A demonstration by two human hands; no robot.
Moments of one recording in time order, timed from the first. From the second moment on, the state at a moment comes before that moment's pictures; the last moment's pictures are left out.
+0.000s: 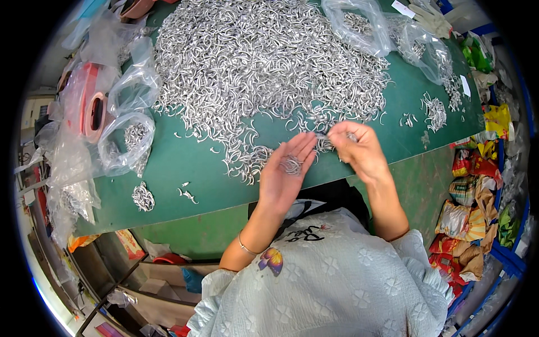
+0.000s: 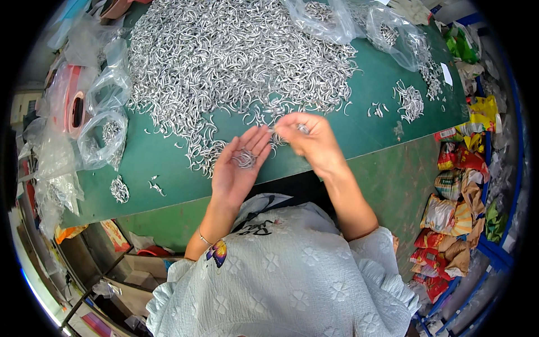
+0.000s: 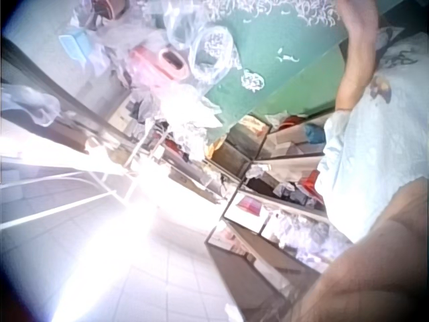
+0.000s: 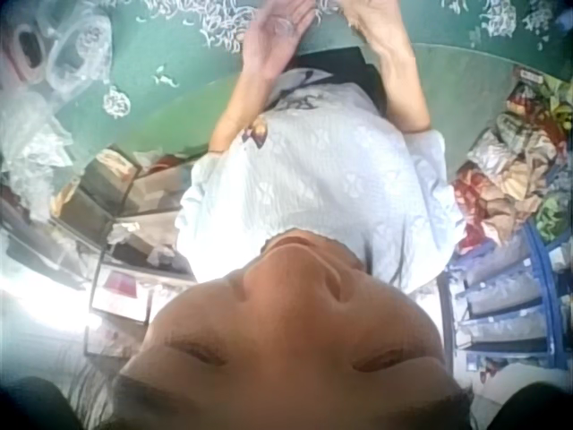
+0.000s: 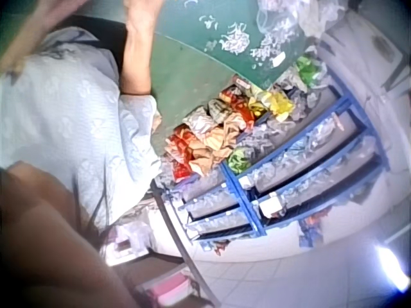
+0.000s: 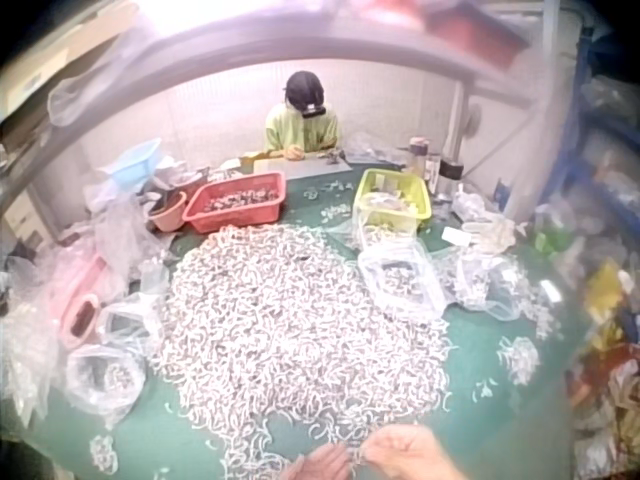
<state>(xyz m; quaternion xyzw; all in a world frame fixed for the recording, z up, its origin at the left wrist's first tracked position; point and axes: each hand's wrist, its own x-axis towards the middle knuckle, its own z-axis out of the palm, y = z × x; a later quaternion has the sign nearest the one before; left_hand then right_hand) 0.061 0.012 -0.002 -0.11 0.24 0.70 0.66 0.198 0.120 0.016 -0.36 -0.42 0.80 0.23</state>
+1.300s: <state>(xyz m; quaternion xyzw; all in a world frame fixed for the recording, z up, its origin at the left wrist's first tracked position) 0.066 0.007 -0.012 -0.12 0.23 0.64 0.72 0.210 0.127 -0.011 -0.43 -0.67 0.57 0.22</state>
